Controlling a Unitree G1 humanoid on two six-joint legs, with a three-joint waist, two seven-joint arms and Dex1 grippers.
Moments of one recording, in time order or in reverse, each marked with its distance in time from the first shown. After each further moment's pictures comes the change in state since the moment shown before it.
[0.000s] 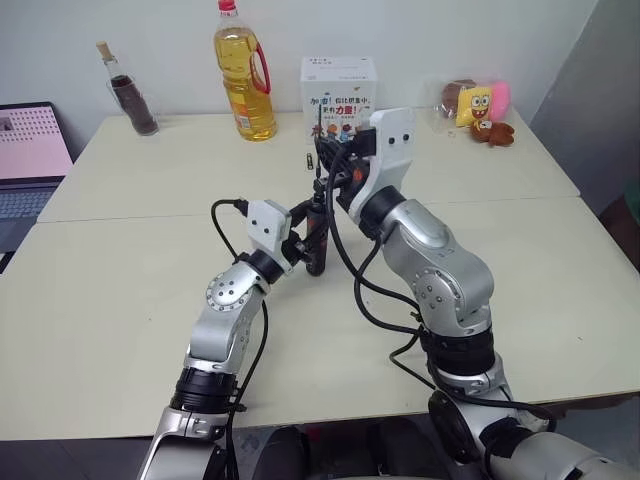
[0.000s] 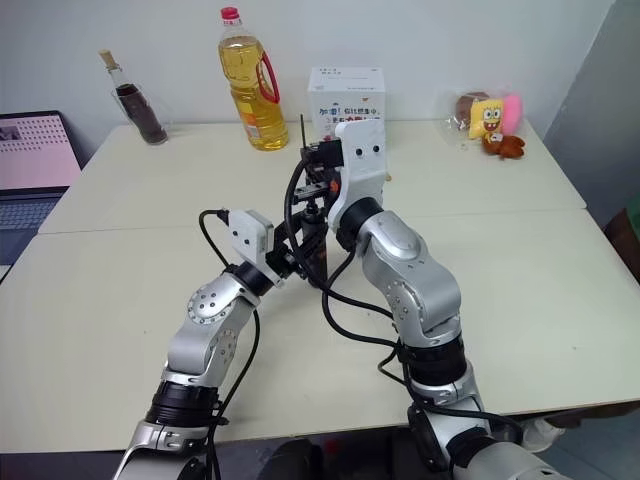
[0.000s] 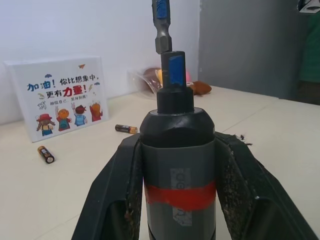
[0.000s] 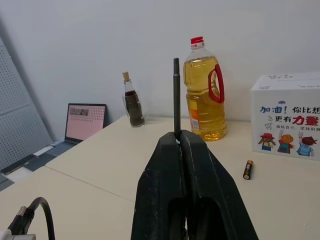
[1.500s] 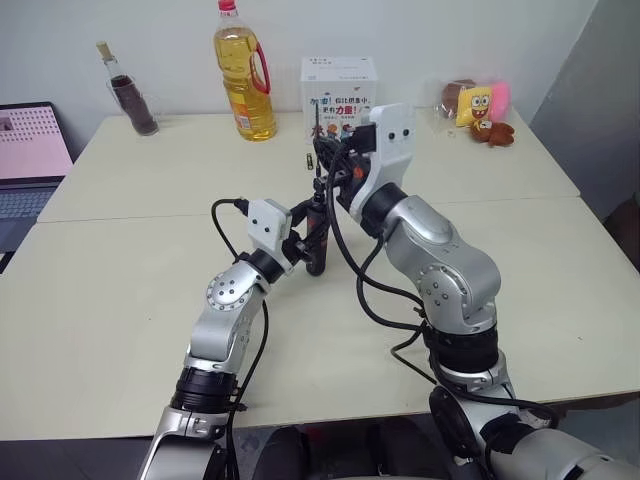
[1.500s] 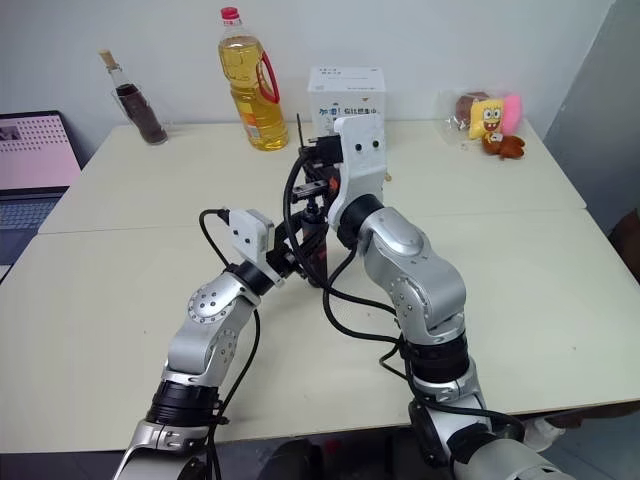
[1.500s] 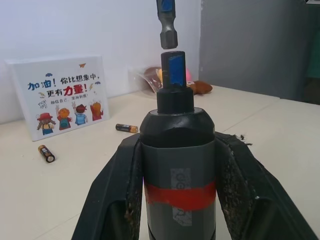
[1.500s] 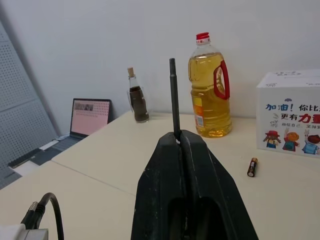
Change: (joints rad) left arm 0.000 -0.001 -0.001 -0.001 0.001 0.002 0.003; right arm -0.022 -0.006 -0.013 -0.026 0.033 0.072 0.003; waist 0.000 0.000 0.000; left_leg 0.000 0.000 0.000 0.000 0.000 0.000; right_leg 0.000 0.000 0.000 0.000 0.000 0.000
